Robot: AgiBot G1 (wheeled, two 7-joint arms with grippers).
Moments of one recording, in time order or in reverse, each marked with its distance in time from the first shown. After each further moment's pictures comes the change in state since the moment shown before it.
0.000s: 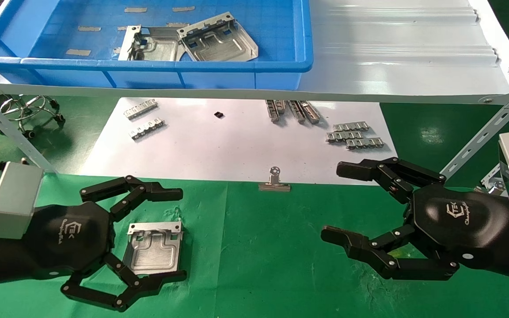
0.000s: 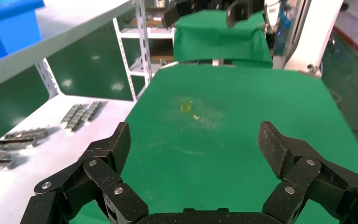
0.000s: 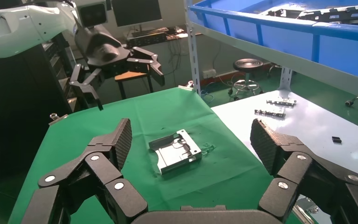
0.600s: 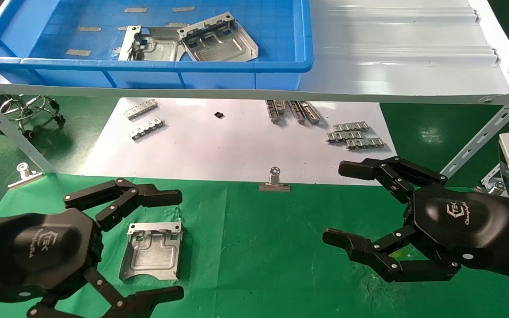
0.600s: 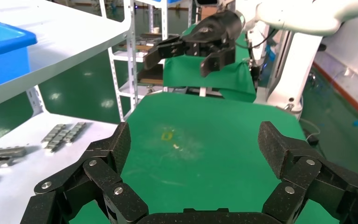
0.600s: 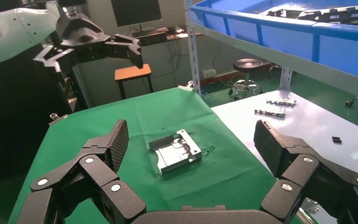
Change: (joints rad) left arm 0.114 -0.018 -0.132 -0.122 -0.066 -0.003 -0.127; right arm 0.000 0.000 0.000 0.000 0.000 0.000 0.000
